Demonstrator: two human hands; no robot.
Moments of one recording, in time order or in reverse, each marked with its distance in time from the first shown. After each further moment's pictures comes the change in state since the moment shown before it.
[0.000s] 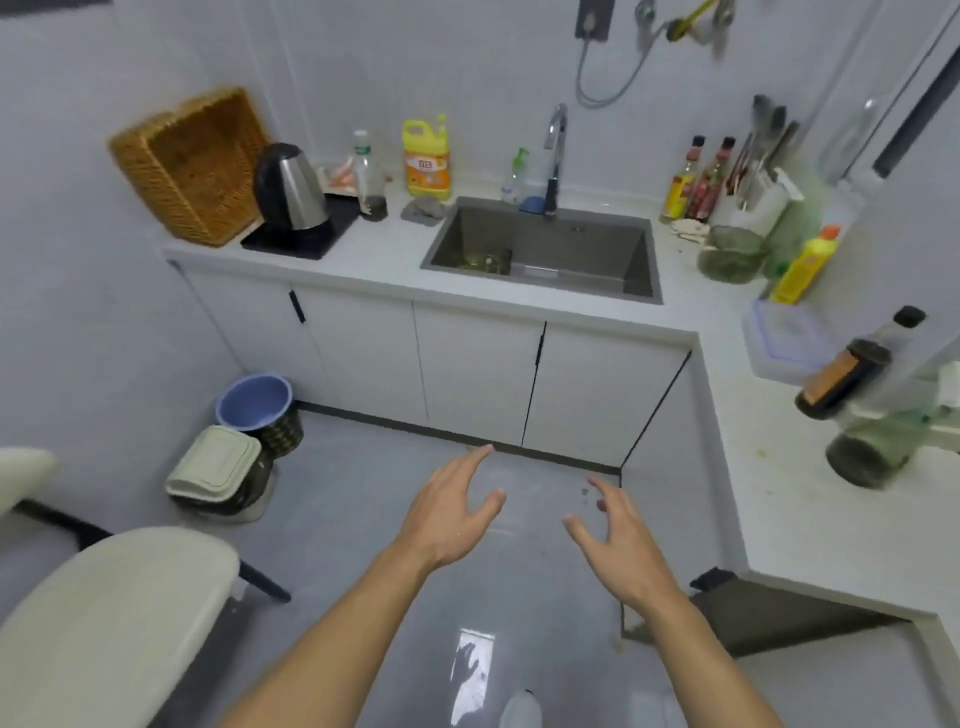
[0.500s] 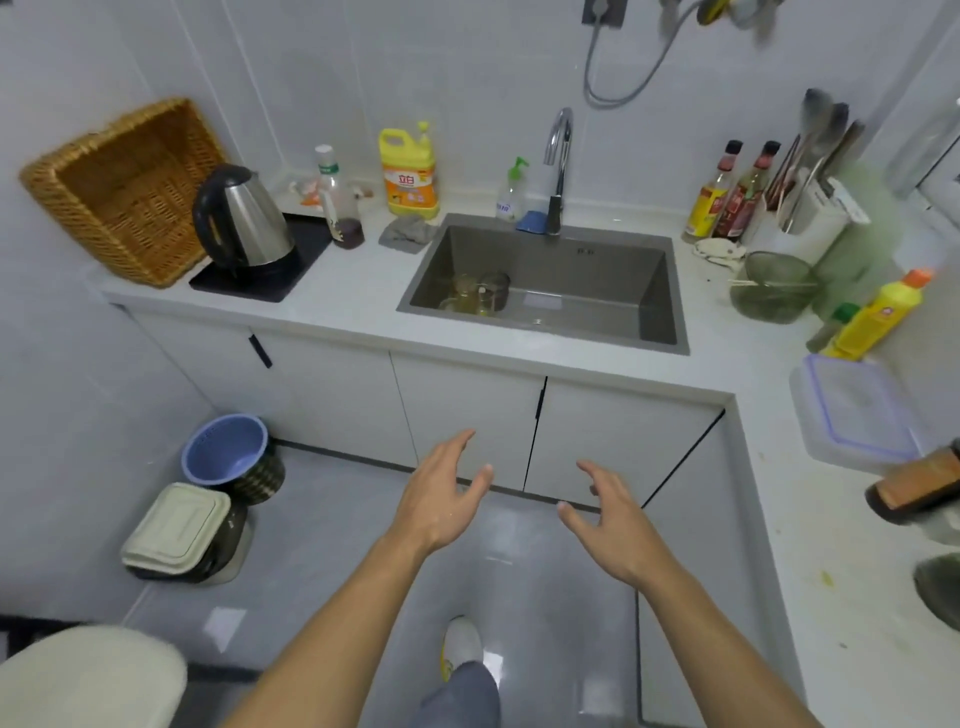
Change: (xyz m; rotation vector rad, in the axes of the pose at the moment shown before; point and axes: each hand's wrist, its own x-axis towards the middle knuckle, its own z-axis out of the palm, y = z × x) left_hand 0.235 0.002 -0.025 -0.045 0.062 -0.082; right_hand 0.244 -0.018 -0.039 -0.060 -0.129 -0.032
